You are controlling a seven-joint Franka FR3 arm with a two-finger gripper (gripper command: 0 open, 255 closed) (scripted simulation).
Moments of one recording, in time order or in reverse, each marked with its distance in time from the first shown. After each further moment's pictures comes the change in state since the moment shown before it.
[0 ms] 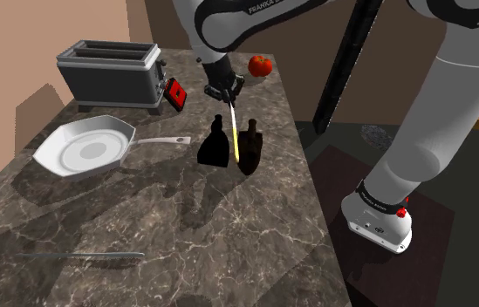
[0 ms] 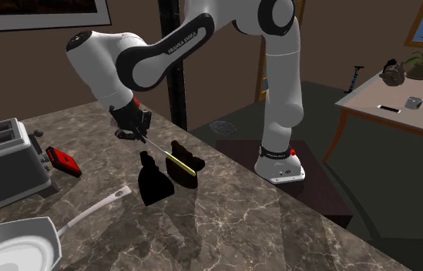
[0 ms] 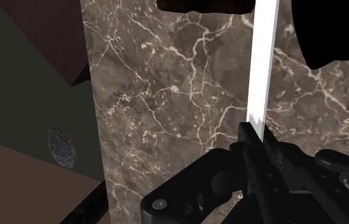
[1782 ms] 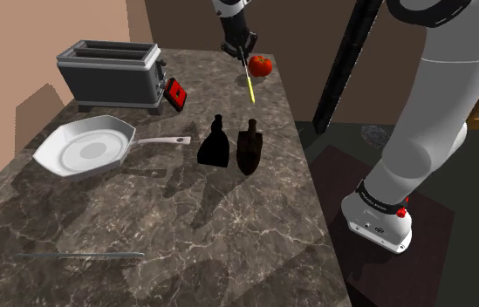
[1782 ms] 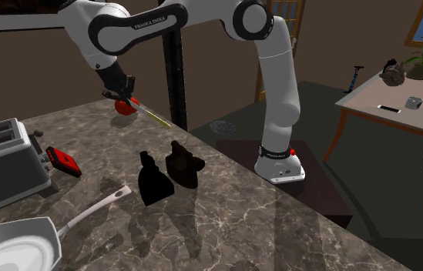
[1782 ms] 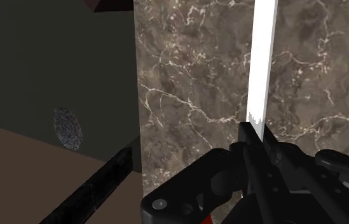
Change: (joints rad) arm -0.134 0.129 -0.117 0.341 -0.092 -0.150 -0.299
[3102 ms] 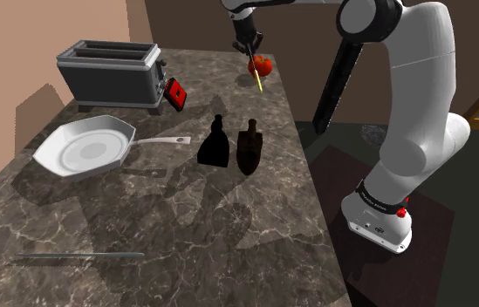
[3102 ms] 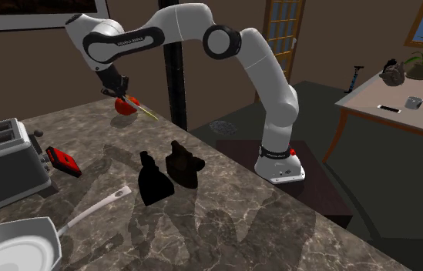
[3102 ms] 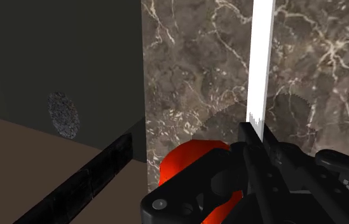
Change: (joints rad) arm -0.076 0.321 -0.093 0.375 -0.096 0.002 -0.207
